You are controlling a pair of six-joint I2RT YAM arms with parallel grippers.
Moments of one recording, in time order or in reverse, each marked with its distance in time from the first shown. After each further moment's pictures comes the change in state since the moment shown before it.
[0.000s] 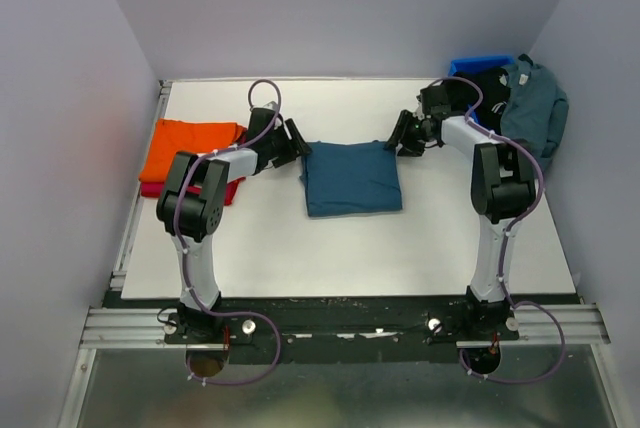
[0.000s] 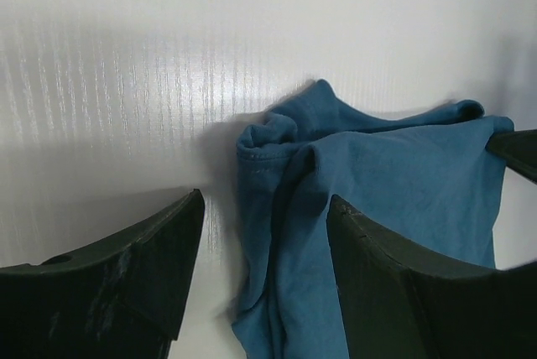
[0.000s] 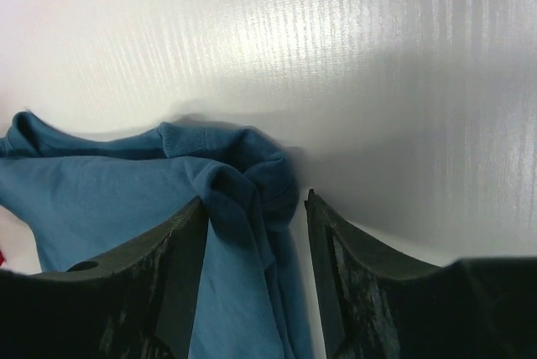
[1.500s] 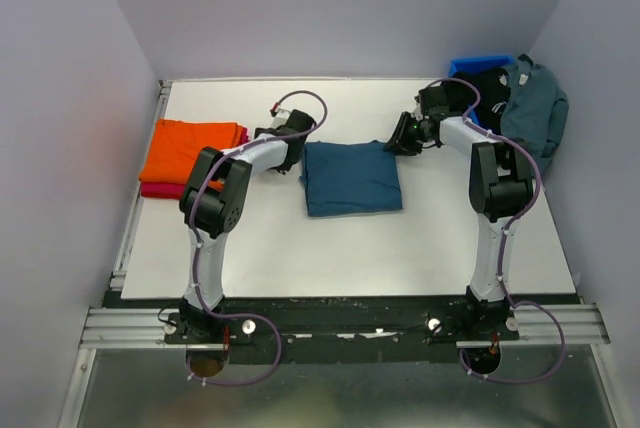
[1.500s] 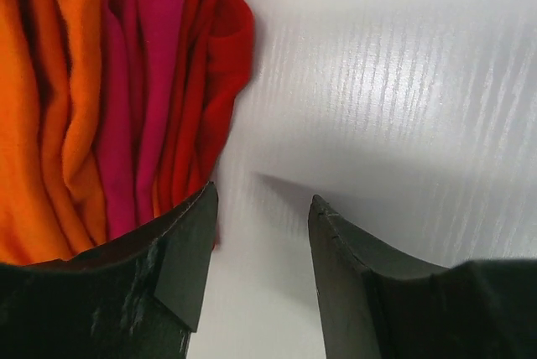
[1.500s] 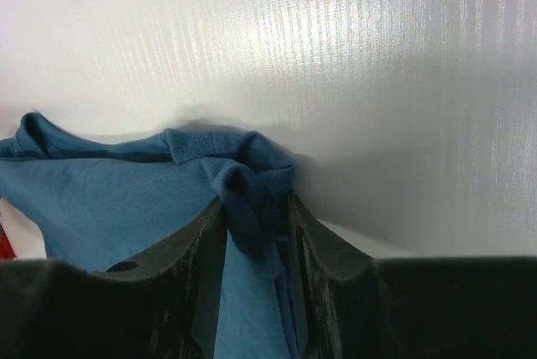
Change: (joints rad) left arm -0.145 0.086 0.248 -0.610 -0.972 0.400; right arm 0.003 0.027 0.009 0.023 -0.041 0.019
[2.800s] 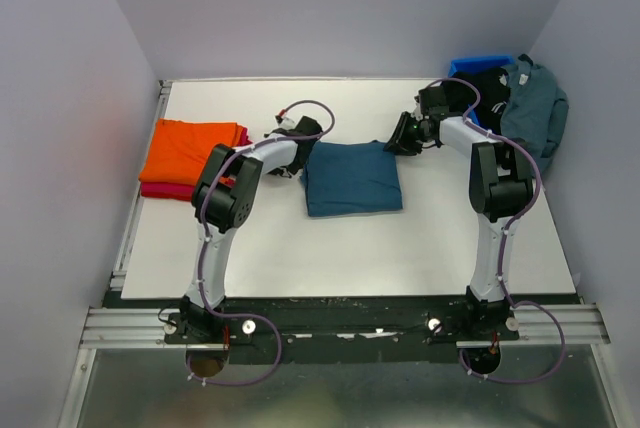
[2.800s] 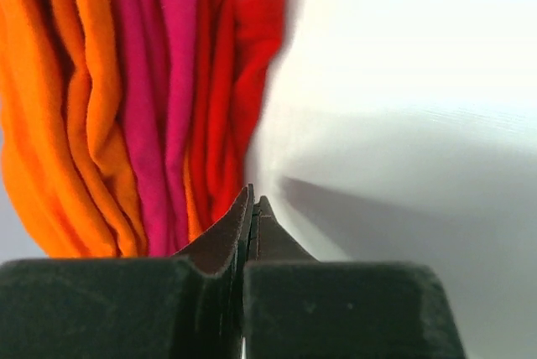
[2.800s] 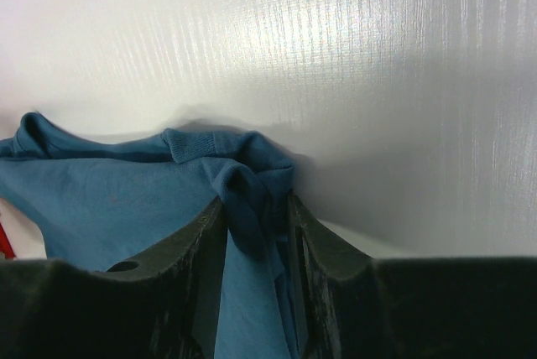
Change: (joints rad) left arm -0.032 0.113 0.094 -0.183 -0.200 0.010; right arm 0.000 0.000 0.000 0.001 0.000 -0.001
